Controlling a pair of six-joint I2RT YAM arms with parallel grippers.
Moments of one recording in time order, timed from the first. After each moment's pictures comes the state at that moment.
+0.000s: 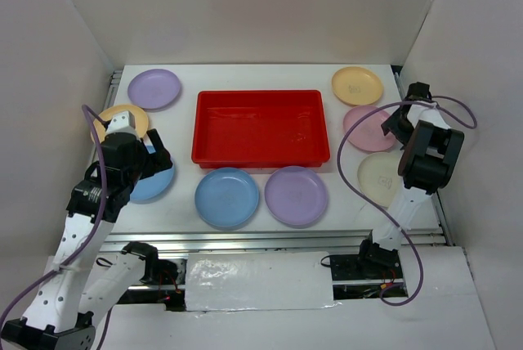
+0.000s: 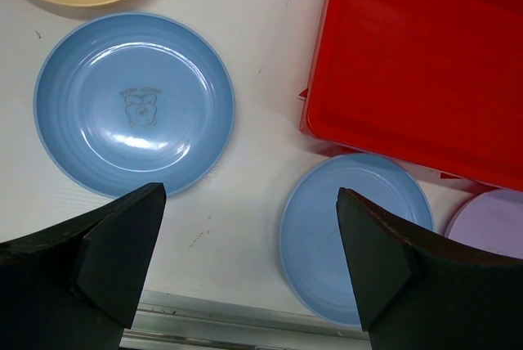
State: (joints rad) left arm -0.21 0.75 0.97 -0.80 -0.27 -0.45; right arm -0.38 2.04 1.50 -0.61 0.19 0.52
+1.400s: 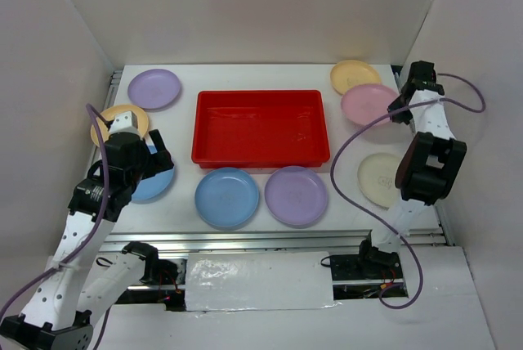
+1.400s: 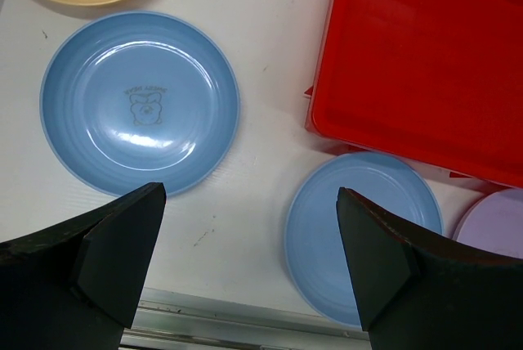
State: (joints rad) left arm -0.25 0.76 0.97 -0.81 -0.31 -0.45; right arm -0.32 1.93 1.62 -0.72 0.15 0.57
